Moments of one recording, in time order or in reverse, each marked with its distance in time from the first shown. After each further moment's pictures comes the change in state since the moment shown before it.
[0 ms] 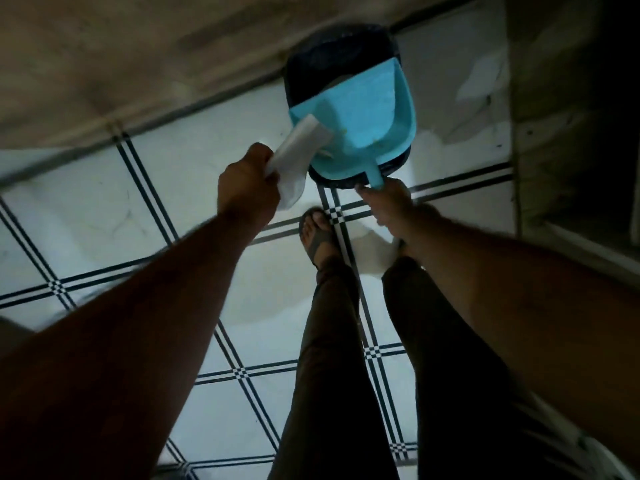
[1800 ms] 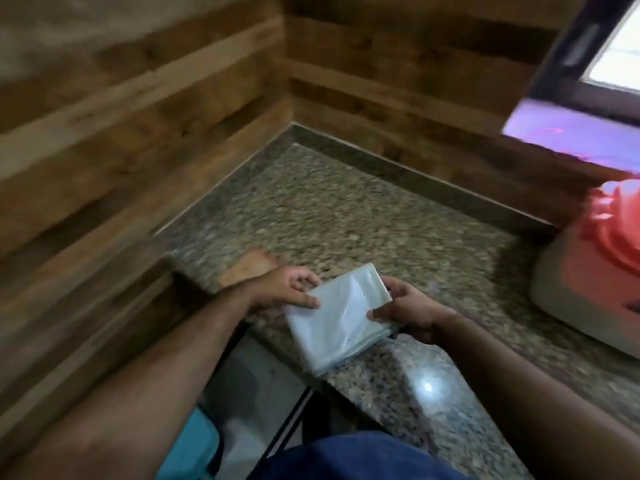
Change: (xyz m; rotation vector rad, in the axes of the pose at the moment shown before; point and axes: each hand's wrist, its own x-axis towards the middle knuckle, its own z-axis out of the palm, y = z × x) left_hand -0.389 0.635 -0.119 -0.034 -0.792 0.989; right_hand -0.532 0.206 -0.604 0.801 0.101 -0.643
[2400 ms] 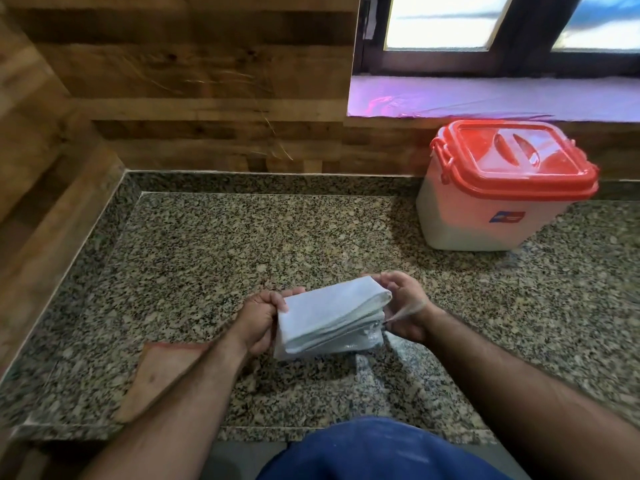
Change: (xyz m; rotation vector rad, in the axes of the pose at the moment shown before) left_hand 0.151 0.021 0.059 -0.679 -0.168 -0.115; right_hand -0.036 0.044 -0.058 0.860 0.594 -0.059
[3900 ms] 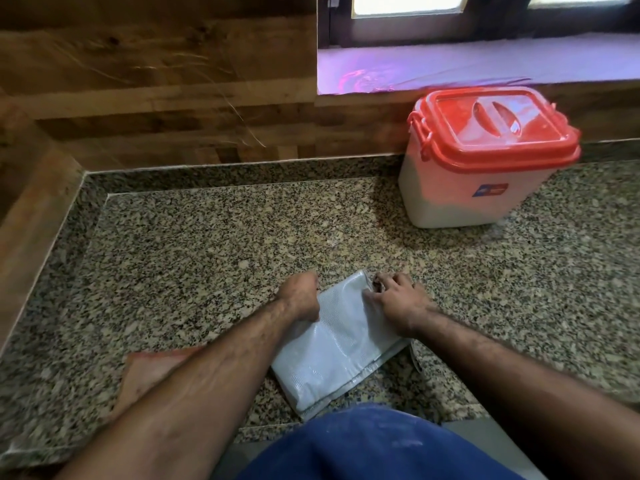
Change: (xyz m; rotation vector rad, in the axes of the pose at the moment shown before) left_hand 0.055 -0.014 0.088 1.615 0.105 -0.011; right_hand -0.007 0.016 -0.025 -2.041 0.266 -0.057
